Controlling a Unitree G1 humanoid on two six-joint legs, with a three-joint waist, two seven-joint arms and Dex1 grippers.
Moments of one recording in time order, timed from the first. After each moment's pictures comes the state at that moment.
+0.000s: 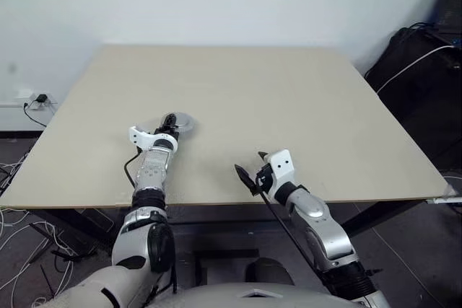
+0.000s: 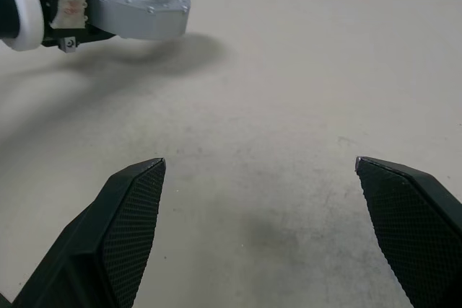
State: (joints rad) left arm -0.64 -0.02 0.51 0.81 -1.01 0.17 -0.05; right arm 0.02 -0.21 0.22 -0.08 0.17 0.22 0.32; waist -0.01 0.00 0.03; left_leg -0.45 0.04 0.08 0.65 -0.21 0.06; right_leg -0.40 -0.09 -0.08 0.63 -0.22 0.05
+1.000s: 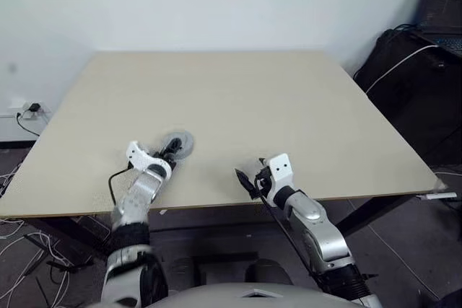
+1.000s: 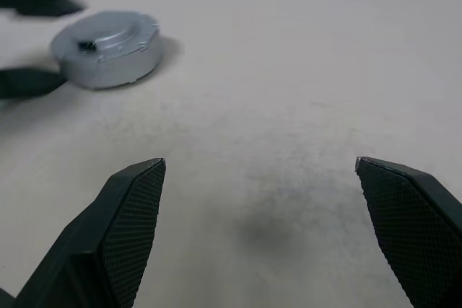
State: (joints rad) left arm -0.19 -0.01 0.38 0.20 -0.82 0.60 0.04; right arm 0.04 -0.15 0.18 -0.05 0.14 0.27 0.33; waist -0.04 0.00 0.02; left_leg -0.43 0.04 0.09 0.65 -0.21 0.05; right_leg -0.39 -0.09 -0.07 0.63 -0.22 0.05
